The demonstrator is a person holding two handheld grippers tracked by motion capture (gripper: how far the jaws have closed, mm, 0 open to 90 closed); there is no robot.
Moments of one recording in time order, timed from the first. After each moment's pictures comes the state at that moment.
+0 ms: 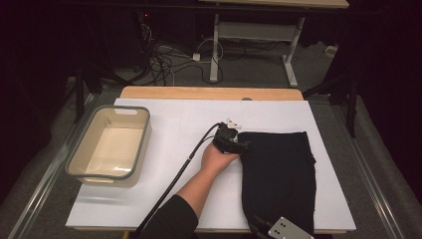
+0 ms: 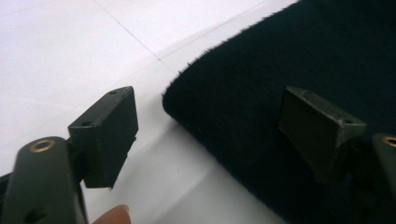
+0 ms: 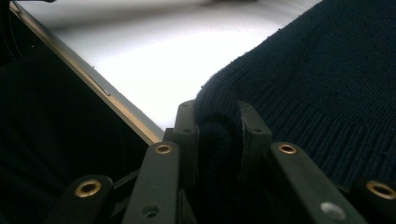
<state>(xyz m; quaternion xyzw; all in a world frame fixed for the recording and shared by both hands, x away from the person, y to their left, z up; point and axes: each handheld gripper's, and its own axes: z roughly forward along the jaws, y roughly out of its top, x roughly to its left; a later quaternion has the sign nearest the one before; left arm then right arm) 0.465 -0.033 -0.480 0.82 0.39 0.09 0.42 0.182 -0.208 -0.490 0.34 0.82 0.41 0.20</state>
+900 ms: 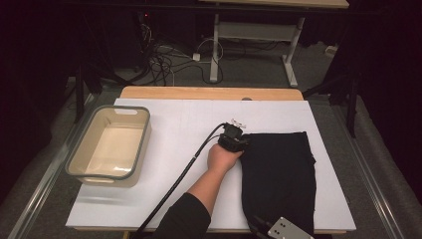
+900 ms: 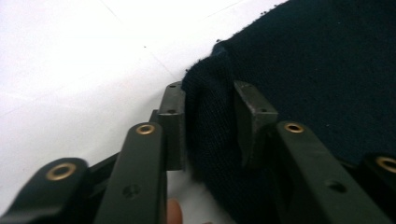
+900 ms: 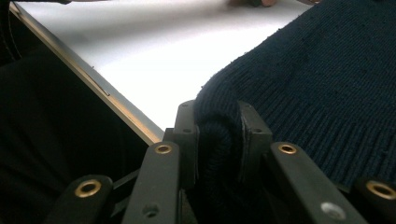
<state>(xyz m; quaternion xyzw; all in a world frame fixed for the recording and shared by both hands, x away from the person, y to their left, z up) 0.467 -0.046 -0.485 0.82 0.40 0.07 0.40 0.182 -0.207 -0.491 0.34 0.82 0.41 0.20</state>
